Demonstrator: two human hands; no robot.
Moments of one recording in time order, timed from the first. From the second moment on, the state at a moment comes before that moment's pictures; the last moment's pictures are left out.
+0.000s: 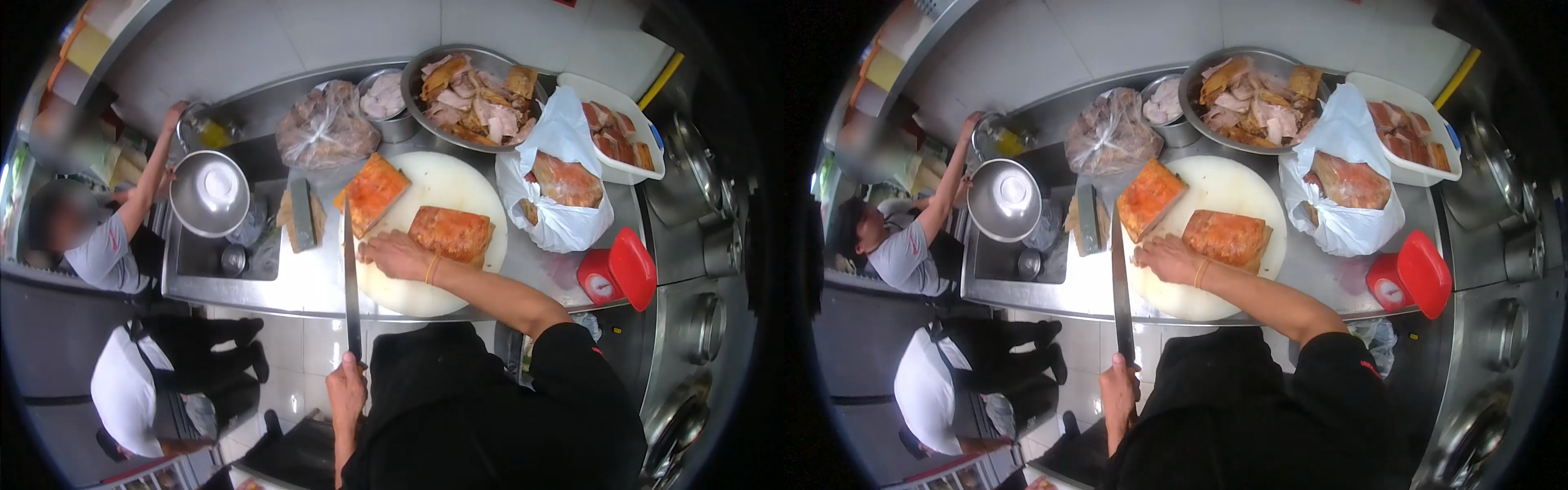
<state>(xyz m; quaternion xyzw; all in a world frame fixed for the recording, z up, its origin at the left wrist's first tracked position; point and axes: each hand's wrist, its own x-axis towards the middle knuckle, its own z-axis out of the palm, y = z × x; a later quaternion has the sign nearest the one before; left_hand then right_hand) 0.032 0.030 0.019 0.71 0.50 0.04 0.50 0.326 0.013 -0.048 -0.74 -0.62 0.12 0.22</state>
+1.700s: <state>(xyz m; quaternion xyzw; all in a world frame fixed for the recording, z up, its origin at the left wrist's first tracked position) -0.040 0.033 -0.028 0.66 0.56 0.01 0.50 0.340 -0.006 -0.017 -0.72 -0.68 0.12 0.09</state>
